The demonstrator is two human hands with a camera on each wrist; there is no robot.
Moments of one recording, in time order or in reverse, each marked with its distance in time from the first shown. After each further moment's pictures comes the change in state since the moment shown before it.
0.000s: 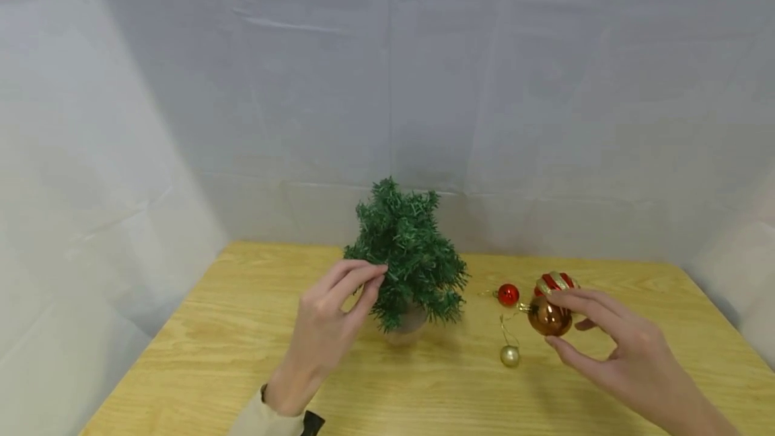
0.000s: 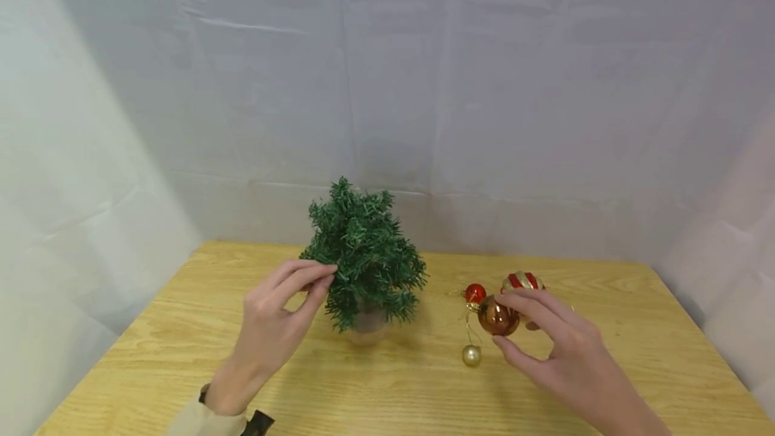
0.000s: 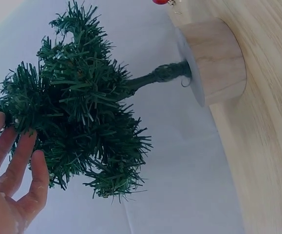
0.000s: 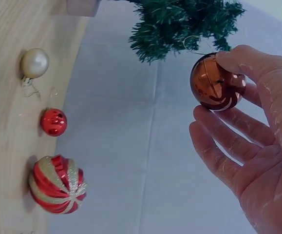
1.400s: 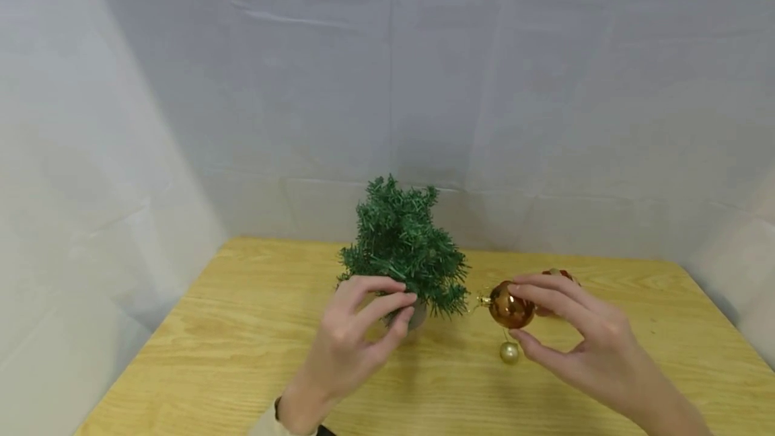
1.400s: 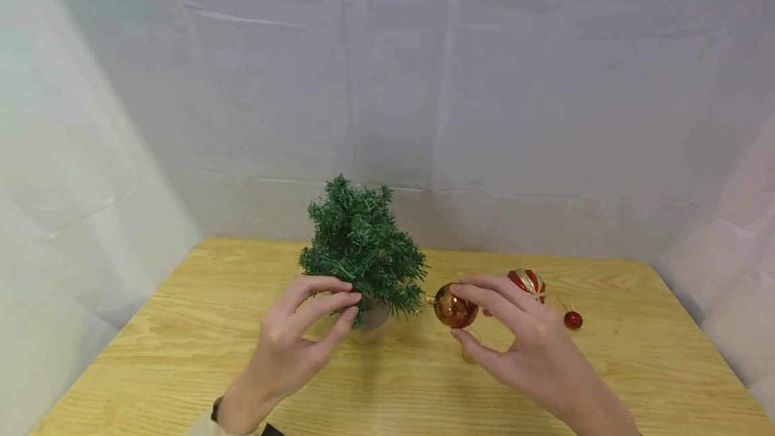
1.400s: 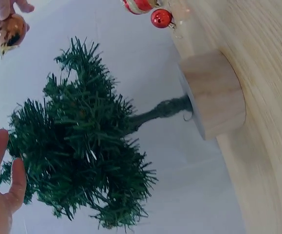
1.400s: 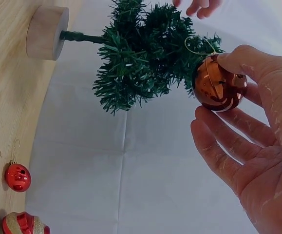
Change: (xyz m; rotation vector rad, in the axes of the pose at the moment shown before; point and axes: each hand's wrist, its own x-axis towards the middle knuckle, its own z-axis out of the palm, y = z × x) left_hand -0.002 -0.001 0.008 -0.148 0.082 0.358; right_hand 0.028 -0.067 0.021 0.053 0.059 -0.042
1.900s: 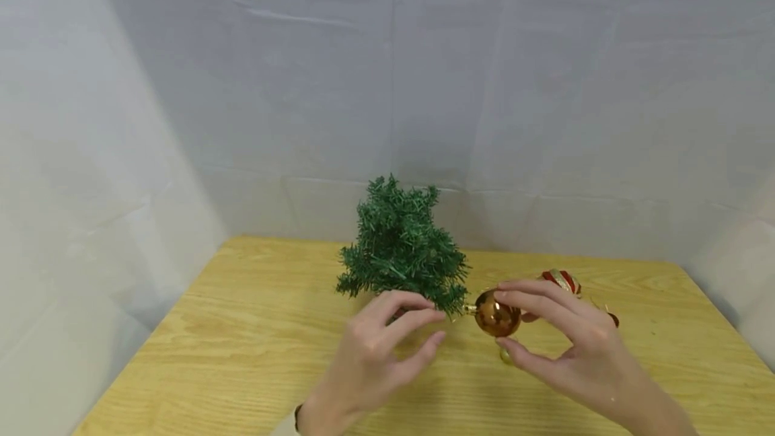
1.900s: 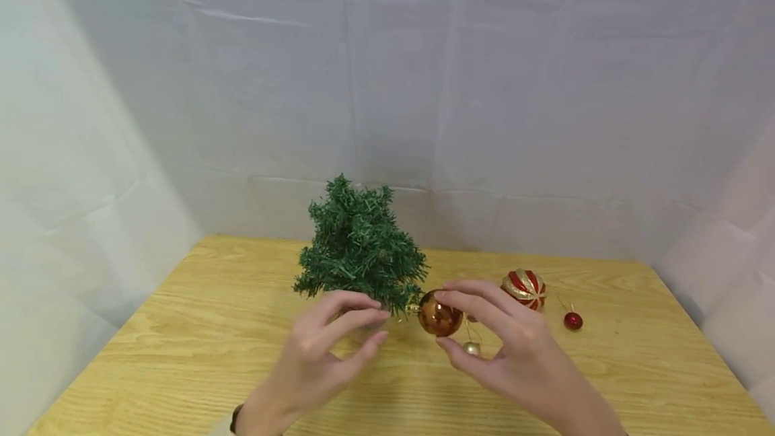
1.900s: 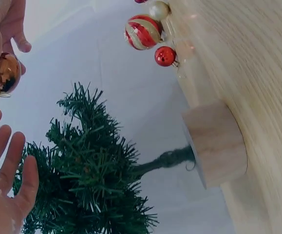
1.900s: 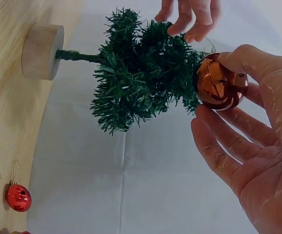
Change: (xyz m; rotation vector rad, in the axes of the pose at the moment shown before) left_hand 0.000 0.019 0.018 -0.058 -0.095 -0.020; right_hand 0.004 -0.010 0.009 0.085 0.002 -0.013
